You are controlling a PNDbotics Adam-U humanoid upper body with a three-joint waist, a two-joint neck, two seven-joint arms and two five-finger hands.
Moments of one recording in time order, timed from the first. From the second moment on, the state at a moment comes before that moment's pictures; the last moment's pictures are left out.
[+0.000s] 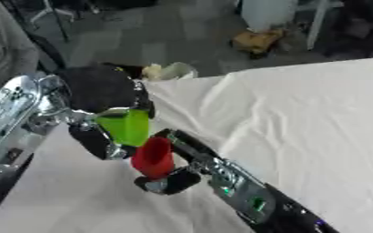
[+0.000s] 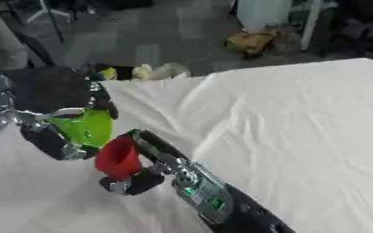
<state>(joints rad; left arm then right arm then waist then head) -0.92 0.45 -0.50 -1.66 -0.97 -0.37 -0.74 -0.63 -0.18 0.57 -1.38 0.18 -0.04 0.09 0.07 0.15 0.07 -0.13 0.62</state>
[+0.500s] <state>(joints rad) -0.92 0.46 -0.52 -1.65 -1.01 -0.39 -0.72 -0.63 -0.18 0.57 -1.38 0.18 -0.03 0.09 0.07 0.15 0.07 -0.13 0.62</state>
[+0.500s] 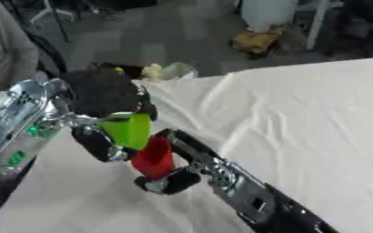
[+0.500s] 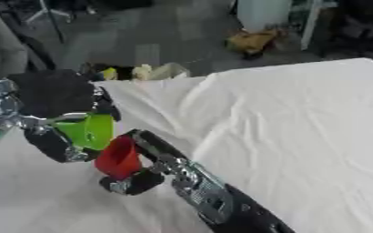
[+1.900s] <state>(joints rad) -0.92 0.48 -0.57 -1.66 -1.10 -0.44 -0.67 -0.62 -0.18 0.56 -1.29 0.18 -0.06 0.07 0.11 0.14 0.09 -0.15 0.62</state>
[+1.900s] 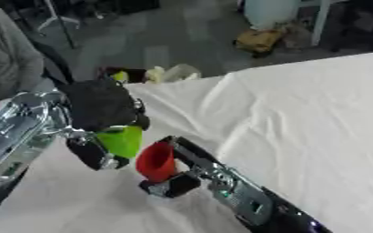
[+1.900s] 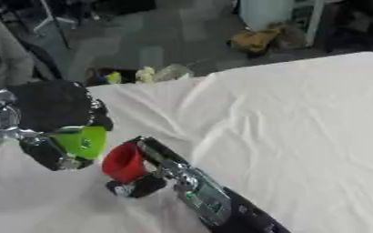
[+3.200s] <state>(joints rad) -0.92 0.47 -0.59 -1.62 -1.17 -0.47 -0.64 -0.62 -0.18 0.56 -1.30 0.18 -0.05 0.07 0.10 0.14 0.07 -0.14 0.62</state>
